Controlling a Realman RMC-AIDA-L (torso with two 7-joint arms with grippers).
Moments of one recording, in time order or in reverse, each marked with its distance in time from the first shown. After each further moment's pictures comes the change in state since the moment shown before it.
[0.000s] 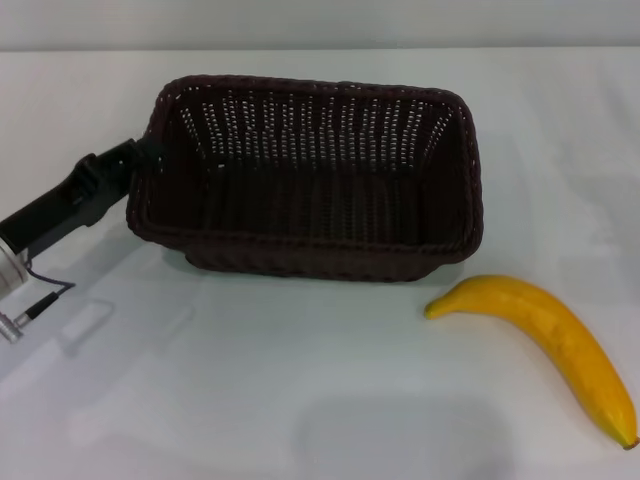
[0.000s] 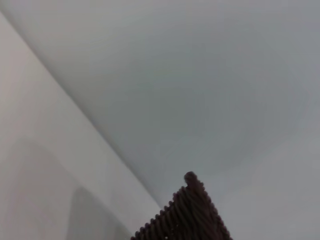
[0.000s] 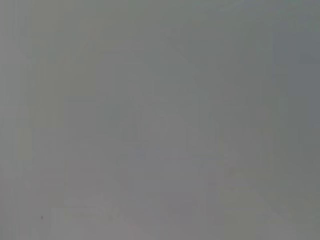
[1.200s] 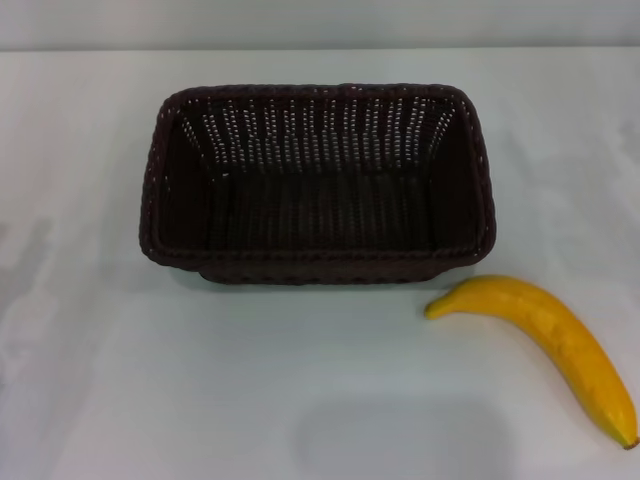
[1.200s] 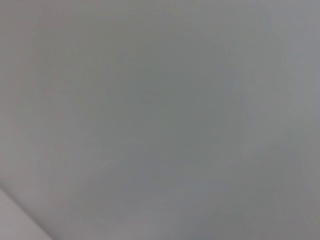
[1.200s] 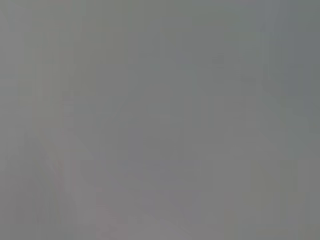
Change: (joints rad) left arm 0.237 -0.006 -0.002 -0.207 -0.584 -0.206 0.692; right arm -0.051 -0.061 -0.102 -0.259 -0.209 0.017 0.485
